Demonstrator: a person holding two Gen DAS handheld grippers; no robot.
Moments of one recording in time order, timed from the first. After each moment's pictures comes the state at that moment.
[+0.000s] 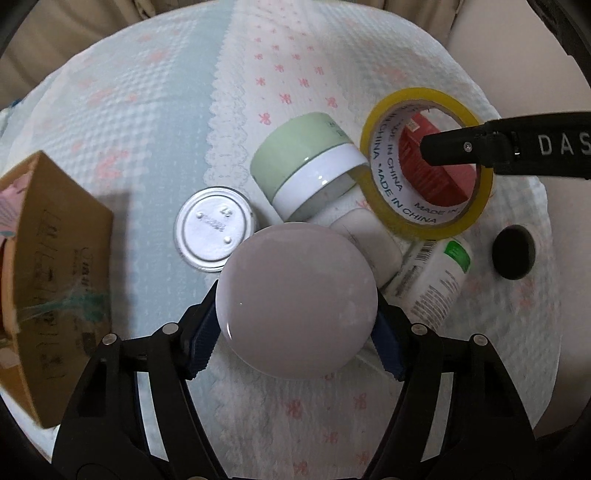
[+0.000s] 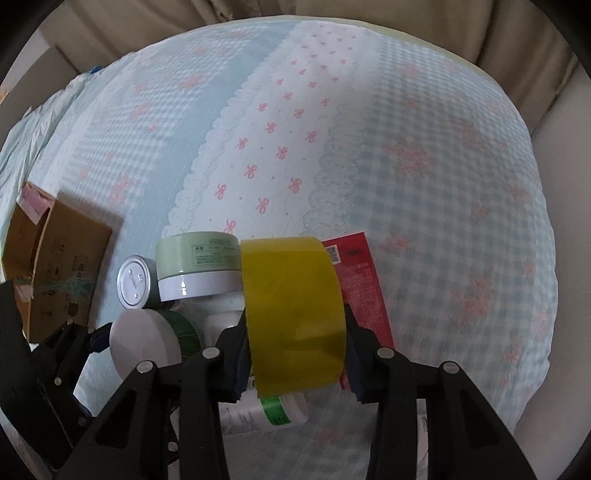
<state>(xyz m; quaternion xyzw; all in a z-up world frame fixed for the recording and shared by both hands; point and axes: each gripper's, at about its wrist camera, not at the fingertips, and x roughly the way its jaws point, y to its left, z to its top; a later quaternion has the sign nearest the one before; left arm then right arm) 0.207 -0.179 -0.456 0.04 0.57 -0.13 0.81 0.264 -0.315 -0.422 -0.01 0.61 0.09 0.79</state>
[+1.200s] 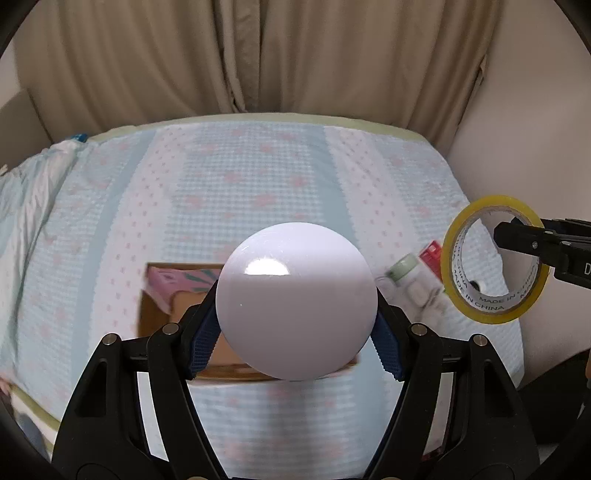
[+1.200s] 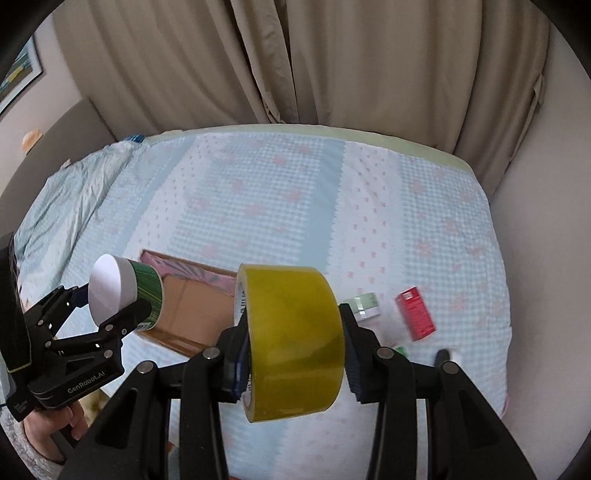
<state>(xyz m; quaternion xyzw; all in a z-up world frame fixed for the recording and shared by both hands) 0.185 0.104 -0.192 0.01 0.46 -0.14 0.88 0.170 -0.132 -0.167 0.02 0.51 0.05 0.86</state>
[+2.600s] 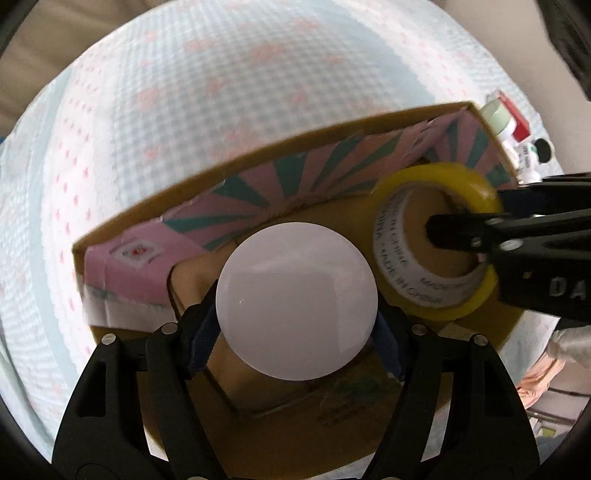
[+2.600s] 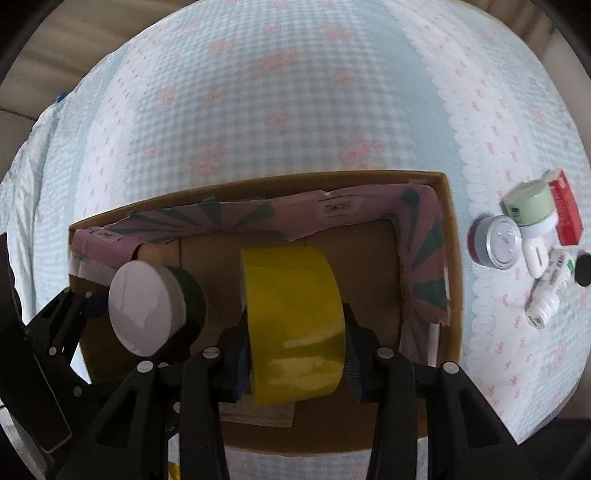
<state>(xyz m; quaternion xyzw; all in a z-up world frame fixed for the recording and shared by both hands) 0.299 0.164 -0.418 0.15 0.60 -0.24 0.74 0.279 0.026 -0.407 0.13 0.69 -0.01 0.72</state>
